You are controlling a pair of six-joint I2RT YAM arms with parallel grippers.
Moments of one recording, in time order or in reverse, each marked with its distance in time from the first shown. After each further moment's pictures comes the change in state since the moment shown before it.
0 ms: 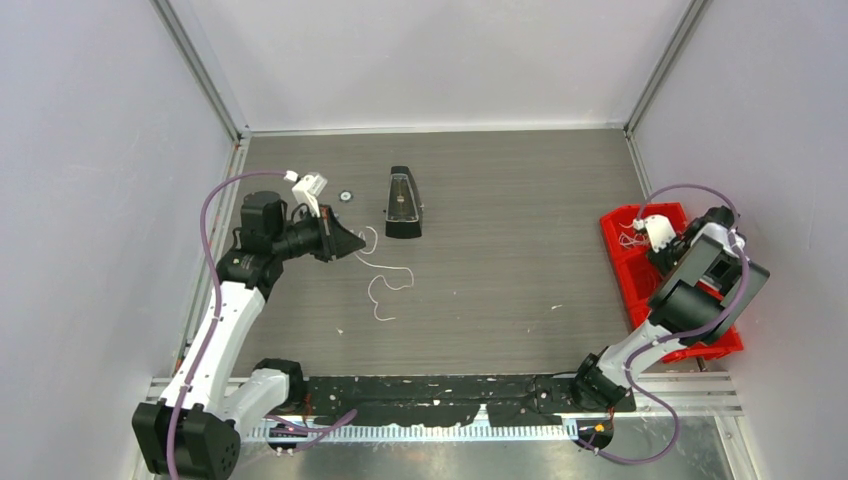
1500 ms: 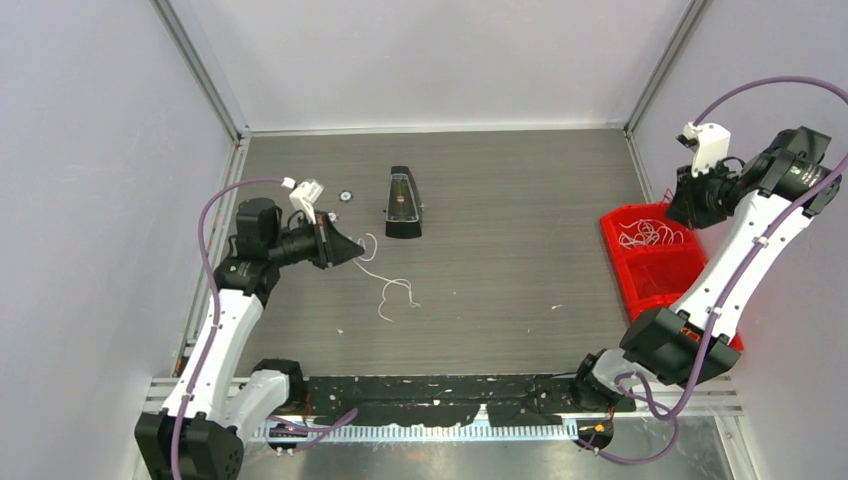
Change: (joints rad) left arm 0.043 -0.052 -0.043 -0.010 0.089 0.002; right arm 0.073 -0.292 0.811 -0.884 -0.458 0.351
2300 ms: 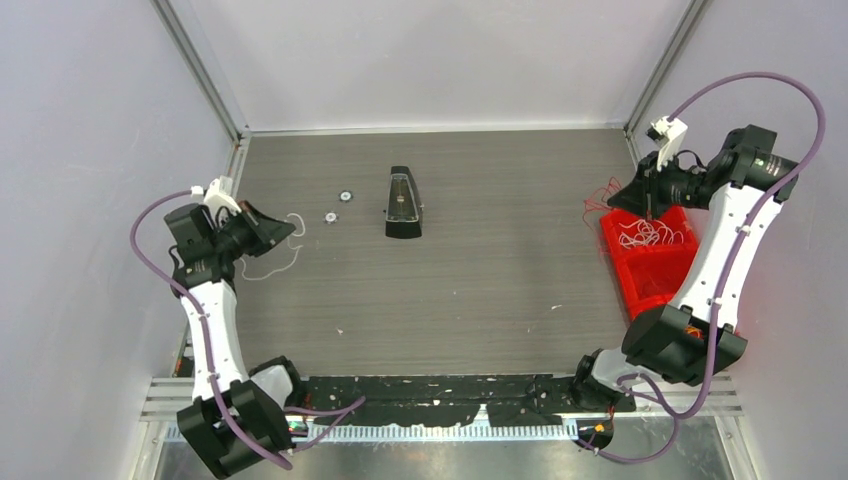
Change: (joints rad) left arm 0.537 0.074 0.026 0.001 -0.024 -0.054; right arm 0.138 0.007 -0.144 0.011 -0.370 -0.071
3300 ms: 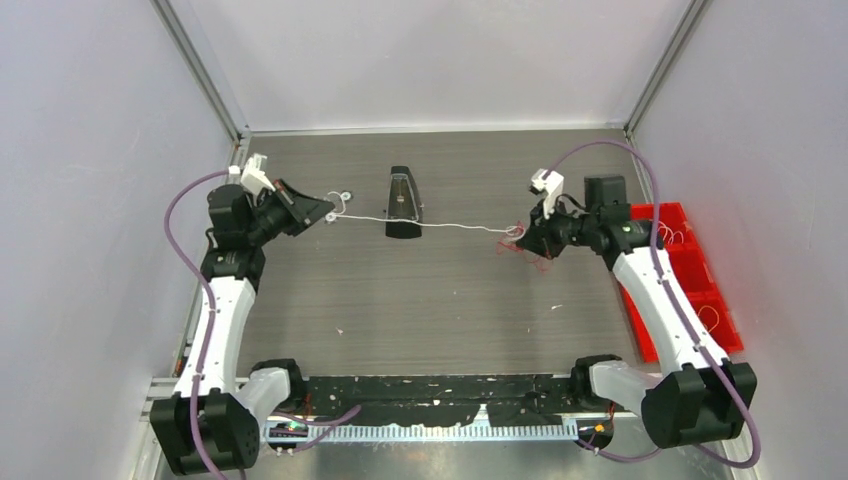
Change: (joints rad) left arm -0.369 0.018 -0.003 0.298 -0.137 -0.378; right arm 0.681 -0.314 -0.769 0.897 0.274 0.599
